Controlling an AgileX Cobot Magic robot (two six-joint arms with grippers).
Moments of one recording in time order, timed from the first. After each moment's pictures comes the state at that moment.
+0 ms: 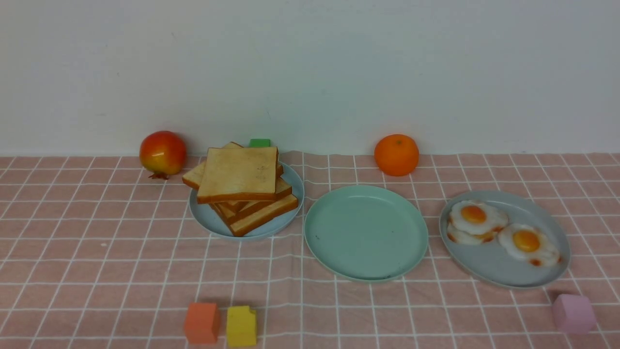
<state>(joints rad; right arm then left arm) -0.08 -0.01 0.02 0.06 0.40 -0.10 -0.06 -0.01 0.02 0.13 0.36 -0.33</state>
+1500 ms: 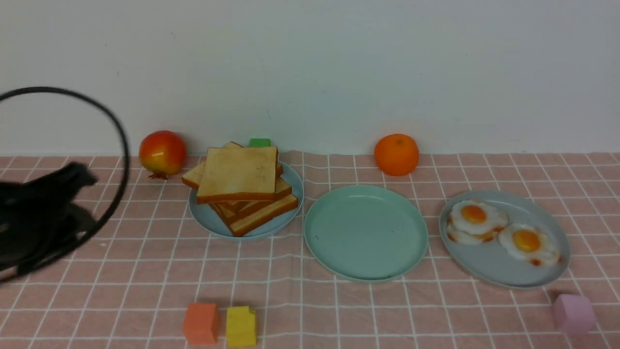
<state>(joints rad) -0.08 -0.01 0.02 0.06 0.40 -0.10 -0.06 1.21 -0.80 -0.25 0.43 -0.65</state>
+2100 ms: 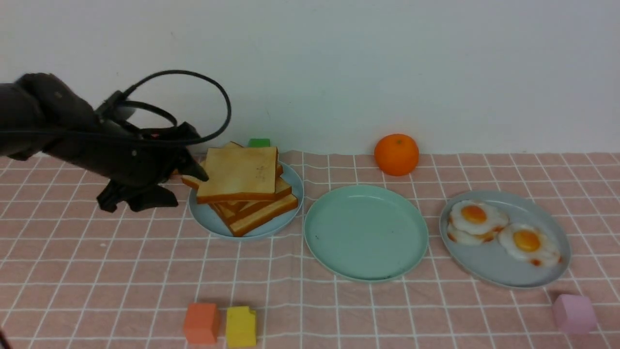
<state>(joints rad) -0.08 -0.01 0.02 0.06 0.40 -0.10 -0.06 1.86 -1.31 -0.65 0.54 -0.19</state>
